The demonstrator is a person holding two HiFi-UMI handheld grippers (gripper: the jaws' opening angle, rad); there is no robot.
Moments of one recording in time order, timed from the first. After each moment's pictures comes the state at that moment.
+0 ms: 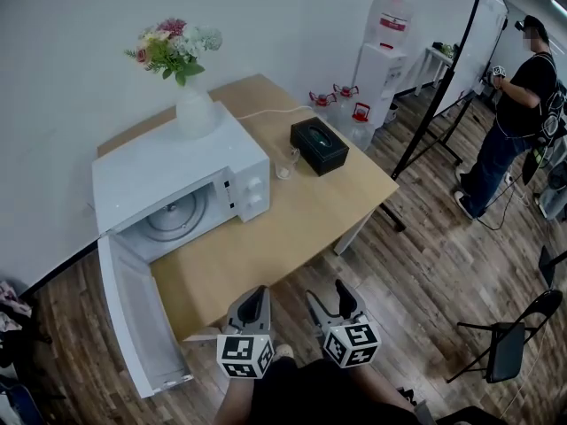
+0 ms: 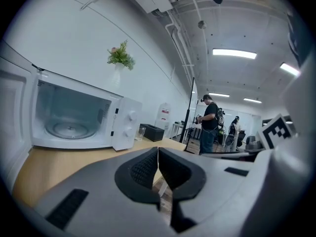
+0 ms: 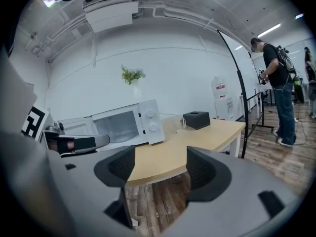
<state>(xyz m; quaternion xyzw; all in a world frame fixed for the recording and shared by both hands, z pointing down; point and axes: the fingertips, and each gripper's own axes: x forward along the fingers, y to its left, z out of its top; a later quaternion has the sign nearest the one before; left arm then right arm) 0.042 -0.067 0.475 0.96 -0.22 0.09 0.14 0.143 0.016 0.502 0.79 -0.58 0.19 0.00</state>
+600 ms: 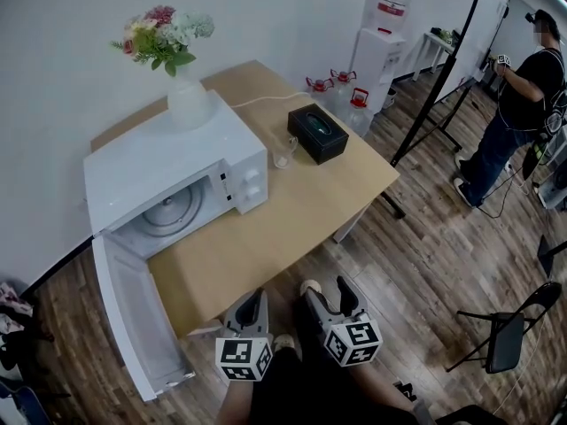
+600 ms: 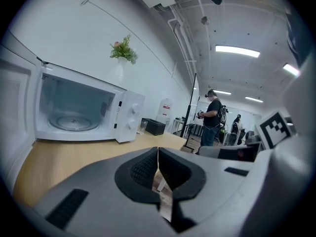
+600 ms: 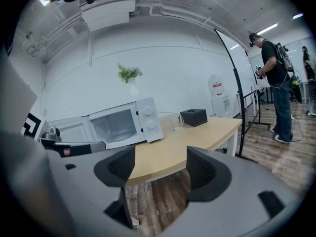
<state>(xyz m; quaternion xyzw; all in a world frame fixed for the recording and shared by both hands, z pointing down) 0.031 -0.064 0.494 0.96 -0.22 0.12 0.15 0.144 0.017 0.509 0.80 -0.57 0.21 0.00</state>
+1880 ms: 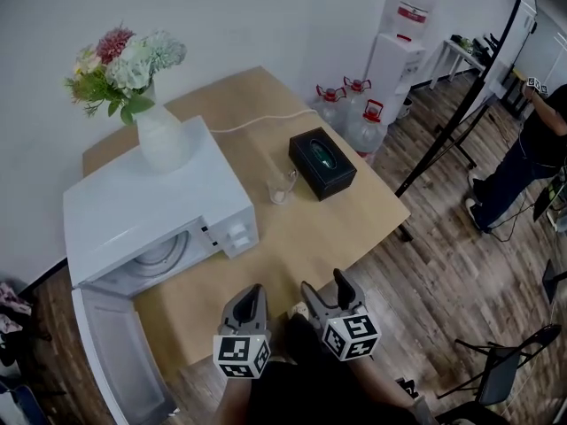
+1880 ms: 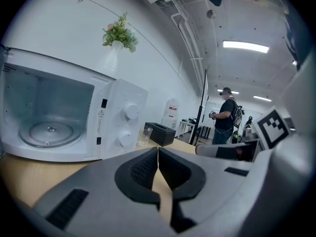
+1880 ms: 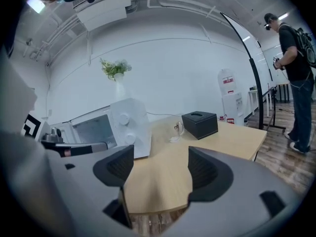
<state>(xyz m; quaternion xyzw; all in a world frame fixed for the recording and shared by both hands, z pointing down) 0.161 -0.162 0.495 0.95 -0.25 0.11 0.15 0.276 -0.098 0.511 0.76 -0.61 0.21 0.01</state>
